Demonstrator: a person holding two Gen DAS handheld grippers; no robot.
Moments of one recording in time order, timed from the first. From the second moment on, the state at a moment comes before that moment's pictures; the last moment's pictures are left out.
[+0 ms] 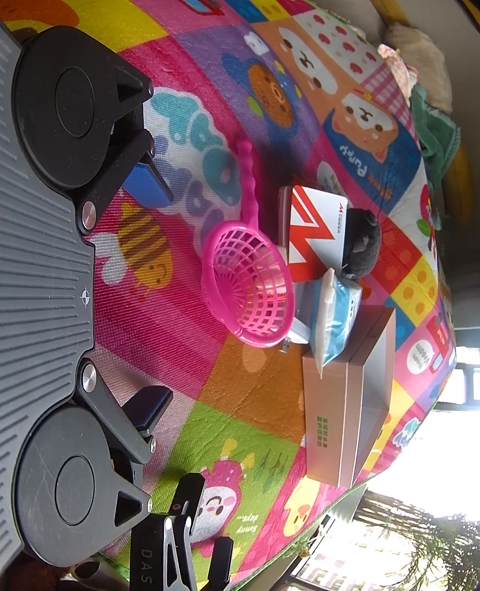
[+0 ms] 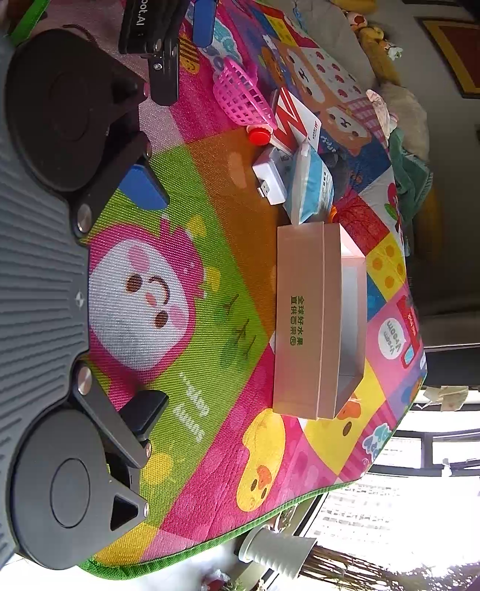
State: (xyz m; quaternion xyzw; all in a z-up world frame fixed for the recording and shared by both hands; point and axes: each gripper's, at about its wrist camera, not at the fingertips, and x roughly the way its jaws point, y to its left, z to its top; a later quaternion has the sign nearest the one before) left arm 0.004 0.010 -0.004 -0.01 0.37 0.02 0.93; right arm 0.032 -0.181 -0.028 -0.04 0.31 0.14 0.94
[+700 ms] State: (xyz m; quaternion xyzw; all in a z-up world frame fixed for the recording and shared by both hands) left arm 0.032 0.046 0.018 0.13 0.34 0.06 0.93; right arm 0.038 -0.184 -0.020 -0.06 0.31 0.19 0.93
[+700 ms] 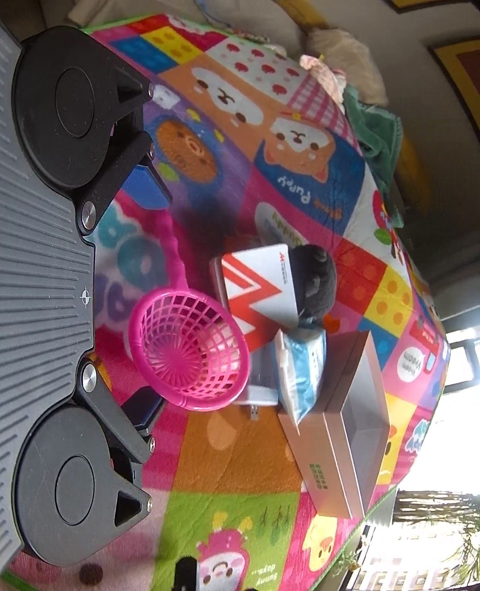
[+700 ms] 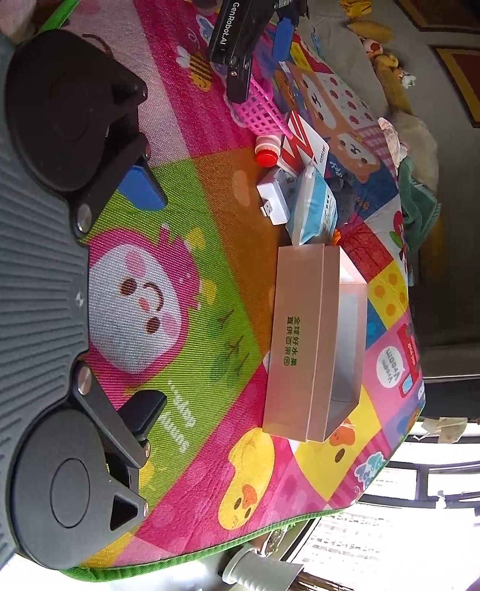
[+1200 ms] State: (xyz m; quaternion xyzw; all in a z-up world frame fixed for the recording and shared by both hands) left arm 0.021 0.095 0.033 0.02 0.32 0.02 0.95; right arm 0.077 -0.060 0.021 -0.30 0.14 0.29 0.90
